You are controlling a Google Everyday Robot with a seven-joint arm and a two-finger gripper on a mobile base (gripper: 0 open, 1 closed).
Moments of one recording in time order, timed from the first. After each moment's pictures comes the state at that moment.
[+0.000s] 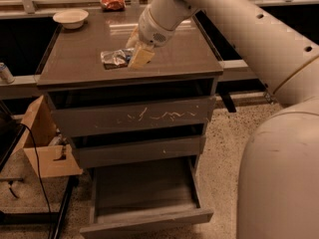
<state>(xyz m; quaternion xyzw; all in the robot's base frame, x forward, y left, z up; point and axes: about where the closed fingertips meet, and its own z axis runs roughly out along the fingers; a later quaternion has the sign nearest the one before) 0.686 0.057 0.896 -0.73 0.60 0.10 0.30</state>
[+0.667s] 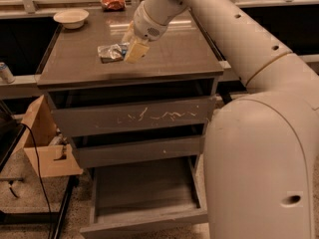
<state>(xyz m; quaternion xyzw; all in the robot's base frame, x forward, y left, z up) 0.724 0.074 0.892 -0.74 0.59 0.10 0.31</state>
